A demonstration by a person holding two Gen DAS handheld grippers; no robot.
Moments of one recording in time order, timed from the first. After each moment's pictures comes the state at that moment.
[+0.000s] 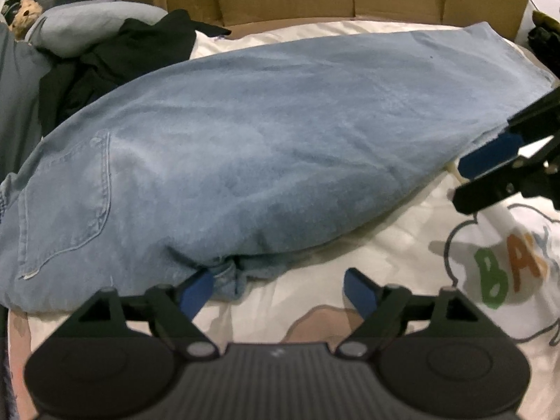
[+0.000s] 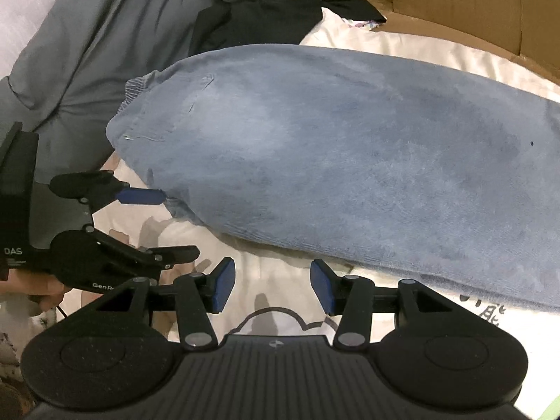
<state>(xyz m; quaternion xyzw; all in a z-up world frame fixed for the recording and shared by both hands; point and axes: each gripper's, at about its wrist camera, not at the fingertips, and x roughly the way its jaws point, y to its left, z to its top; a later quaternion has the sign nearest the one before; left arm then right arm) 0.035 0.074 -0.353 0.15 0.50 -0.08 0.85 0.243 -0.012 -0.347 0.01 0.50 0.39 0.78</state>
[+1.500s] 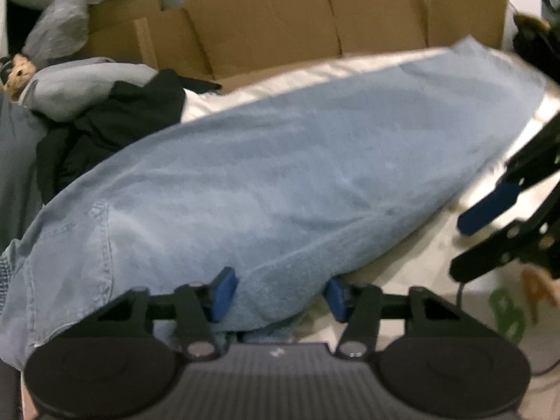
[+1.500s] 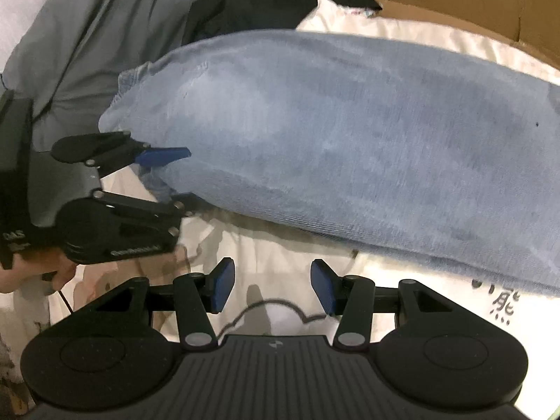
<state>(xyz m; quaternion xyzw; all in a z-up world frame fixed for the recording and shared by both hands) 0.048 0.059 -0.348 0.18 0.41 -0.09 0.89 0.242 -0.007 -0.357 0.02 0.50 0.38 0.78</state>
